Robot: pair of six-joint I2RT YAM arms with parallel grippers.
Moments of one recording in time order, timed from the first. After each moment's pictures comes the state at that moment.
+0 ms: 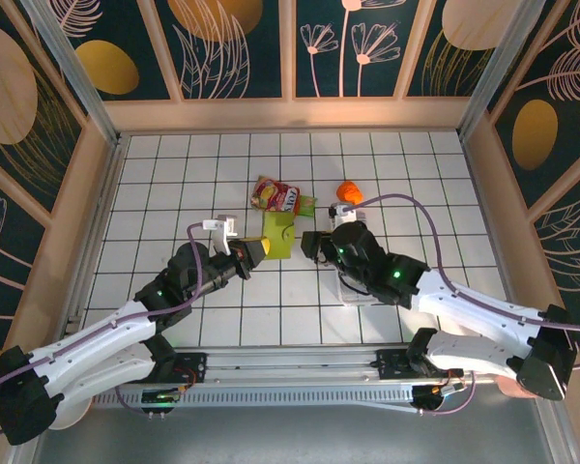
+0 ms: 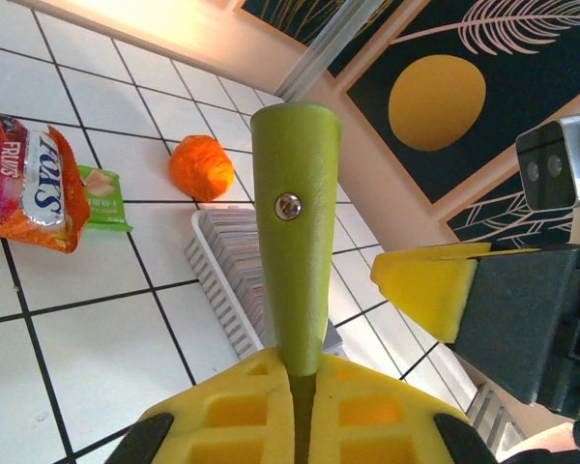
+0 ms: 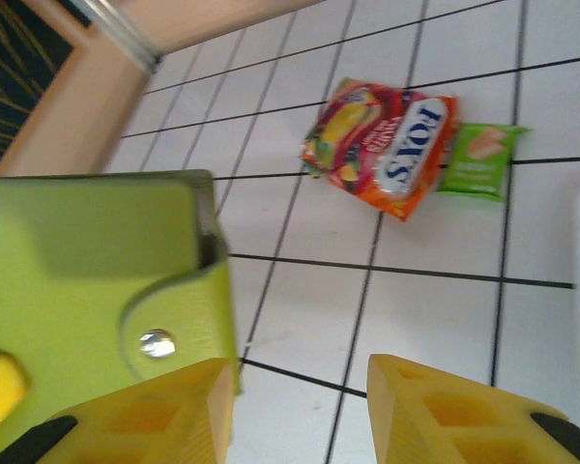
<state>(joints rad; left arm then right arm) -0.82 0.84 0.46 0.20 0.06 -0.73 0.99 1.05 0.78 -0.23 0.26 0.72</state>
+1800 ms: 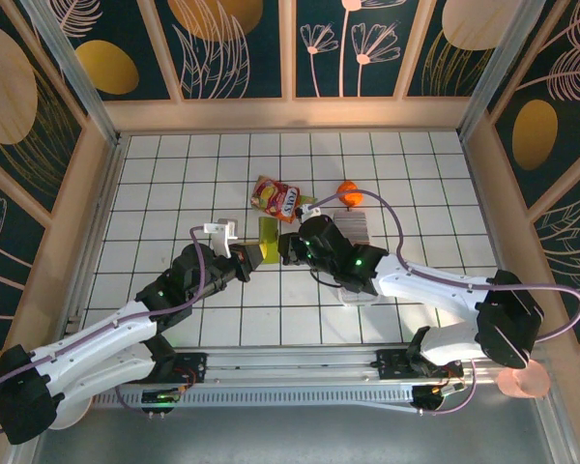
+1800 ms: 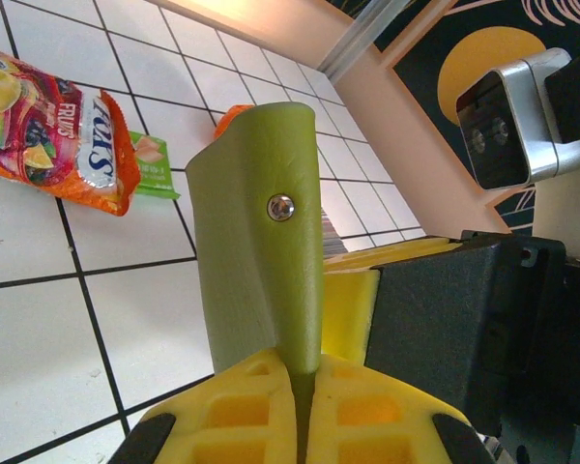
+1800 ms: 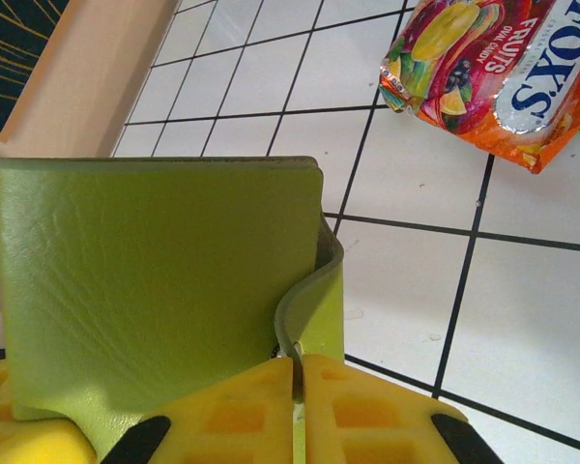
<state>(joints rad) -0.82 0.85 0.45 0.13 0.02 -0.73 1.00 1.33 0.86 -0.09 0.14 0.76</state>
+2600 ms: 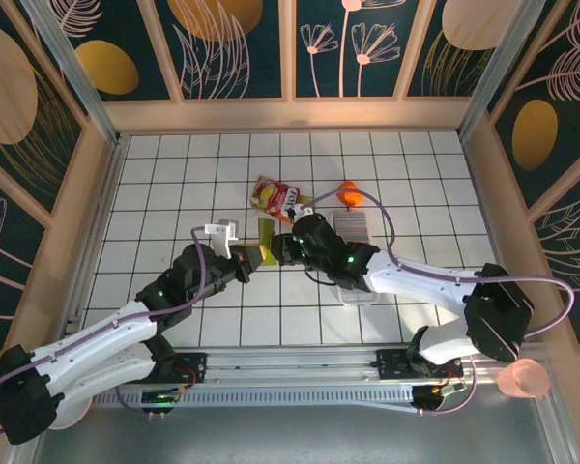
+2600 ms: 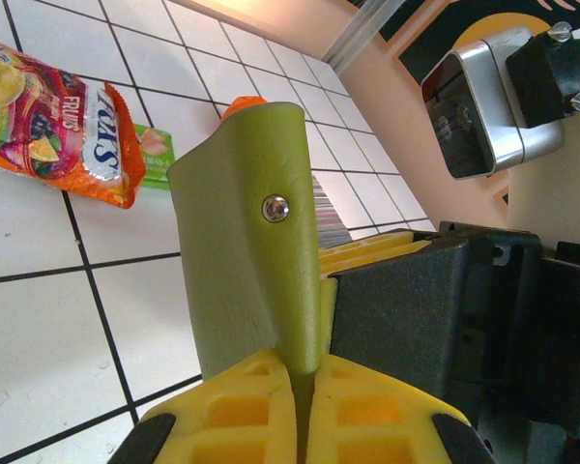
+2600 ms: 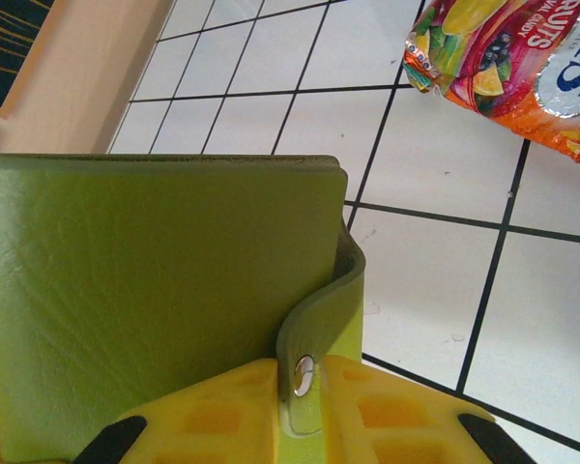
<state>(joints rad) -0.82 0.85 0.45 0.11 0.03 -0.71 1.01 1.39 0.89 -0.07 0.08 0.75</state>
